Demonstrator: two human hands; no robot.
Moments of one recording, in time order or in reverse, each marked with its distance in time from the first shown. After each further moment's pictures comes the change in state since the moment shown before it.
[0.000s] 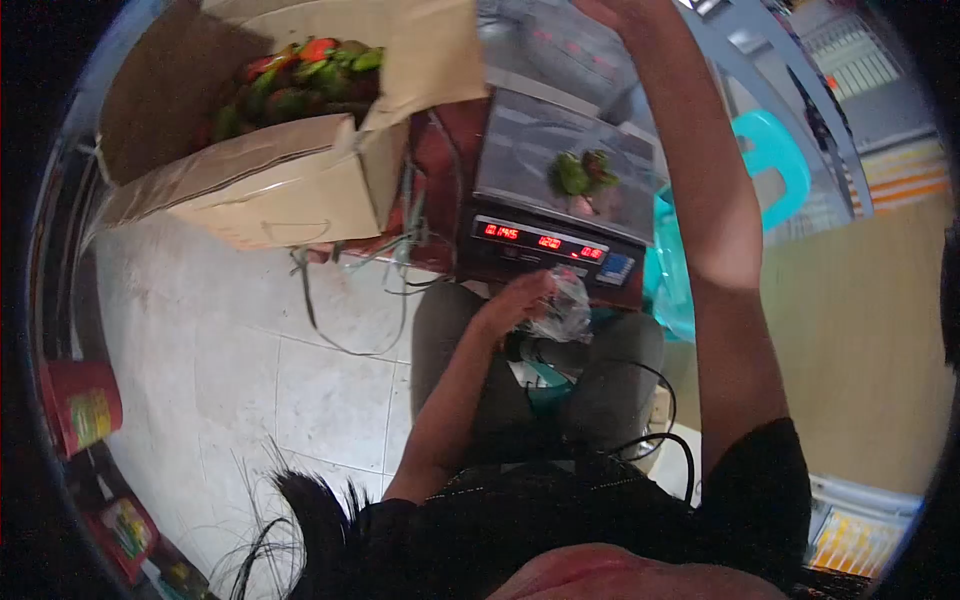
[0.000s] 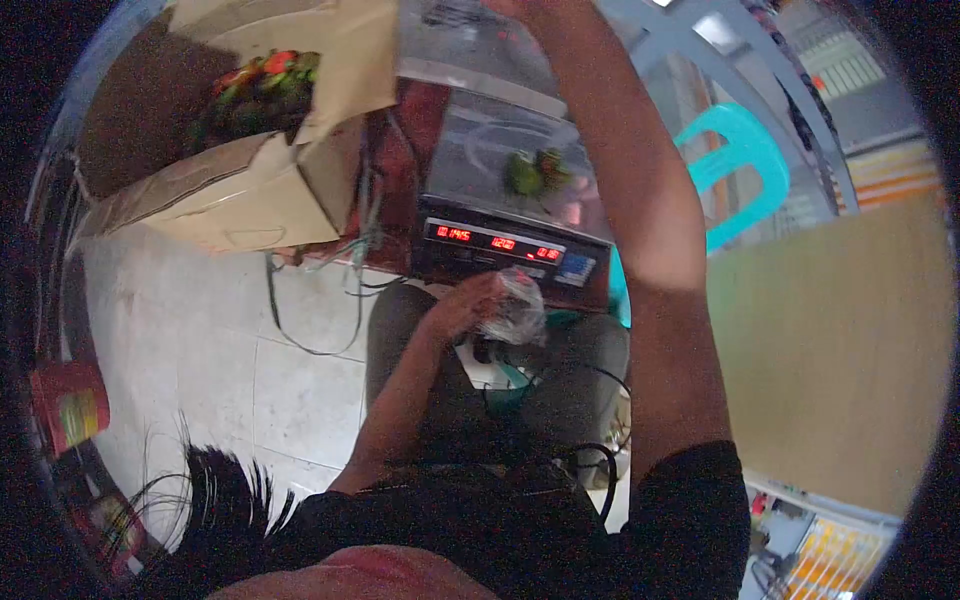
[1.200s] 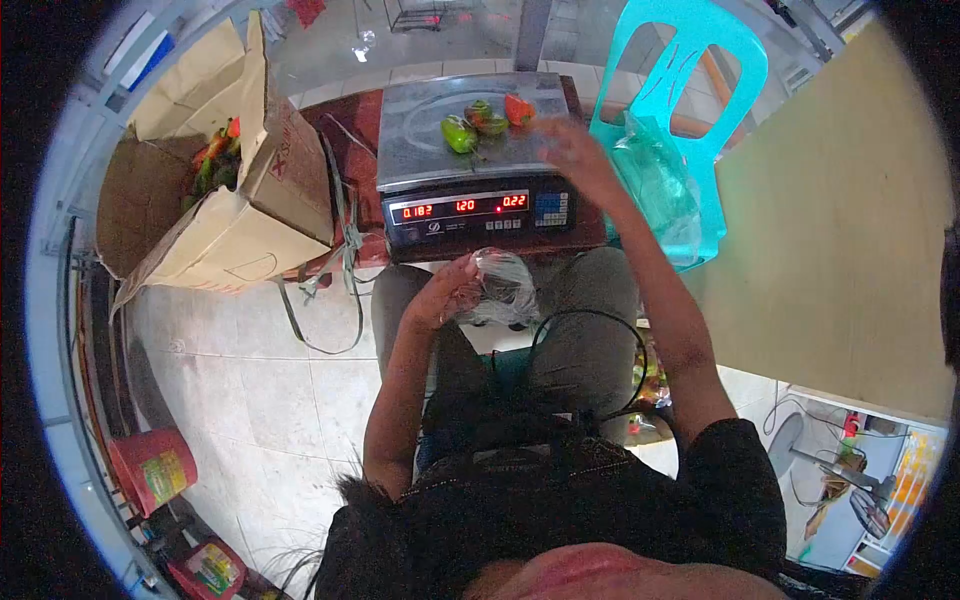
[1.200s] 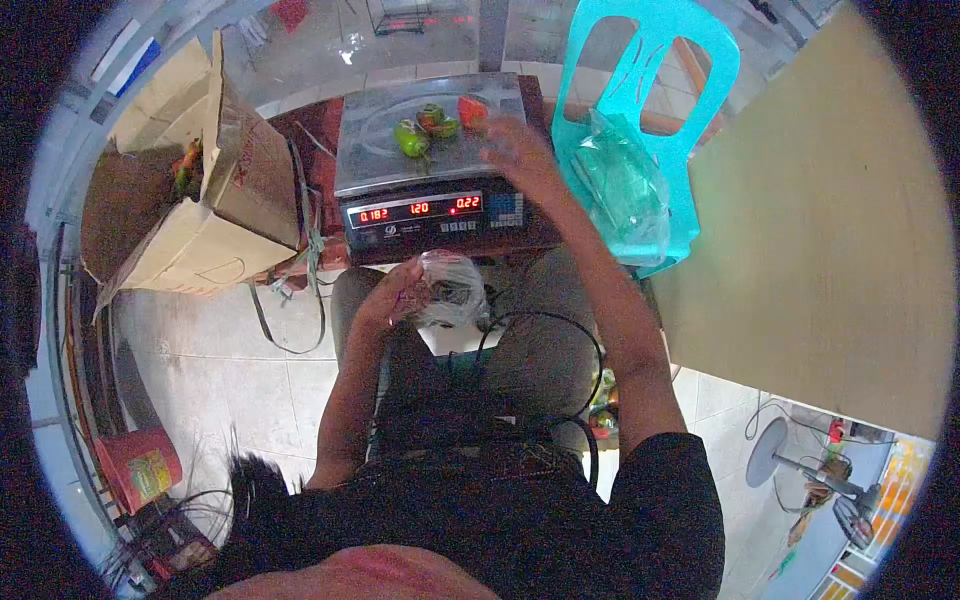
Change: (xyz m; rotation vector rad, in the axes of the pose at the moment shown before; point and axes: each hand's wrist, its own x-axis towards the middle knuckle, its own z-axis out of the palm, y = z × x) left_hand -0.031 0.028 0.074 0.169 0.054 -0.166; right_hand -0.383 0.132 0.038 -0.490 0.677 0.322
